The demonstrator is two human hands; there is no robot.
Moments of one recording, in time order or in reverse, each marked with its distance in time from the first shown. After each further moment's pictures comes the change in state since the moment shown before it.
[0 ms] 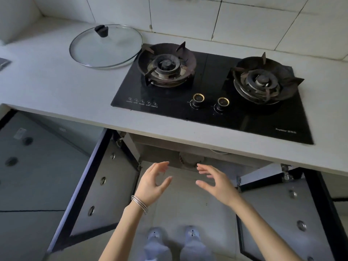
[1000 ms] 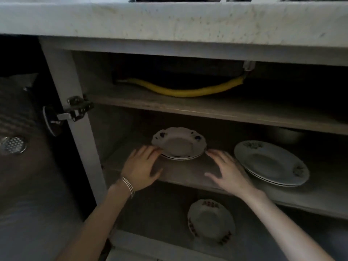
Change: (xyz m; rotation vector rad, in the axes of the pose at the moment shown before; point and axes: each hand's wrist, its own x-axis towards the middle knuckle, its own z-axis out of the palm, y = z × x) left_hand 0.221 -0.348 0.145 0.902 0.342 0.530; right_hand 0.311 0.302 0.113 -0.671 0.483 -0.502
